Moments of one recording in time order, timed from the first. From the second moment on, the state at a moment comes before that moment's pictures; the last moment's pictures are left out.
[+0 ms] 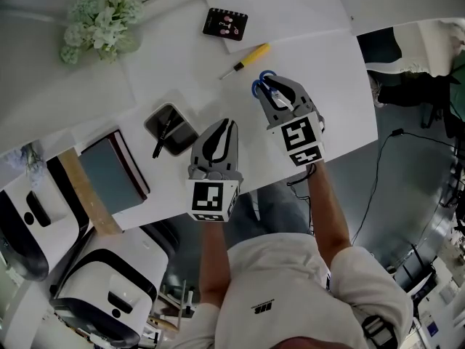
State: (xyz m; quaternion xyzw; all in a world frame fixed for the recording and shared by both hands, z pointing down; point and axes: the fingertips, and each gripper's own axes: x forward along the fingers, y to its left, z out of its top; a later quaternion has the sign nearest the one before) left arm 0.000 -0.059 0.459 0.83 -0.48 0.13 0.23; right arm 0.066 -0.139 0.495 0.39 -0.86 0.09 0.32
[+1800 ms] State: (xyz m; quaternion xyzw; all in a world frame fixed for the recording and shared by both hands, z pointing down) left arm -0.189 0.033 0.413 0.72 -0.65 0.08 0.23; right arm -0.167 -0.036 0.386 0.19 -0.96 0.10 0.19
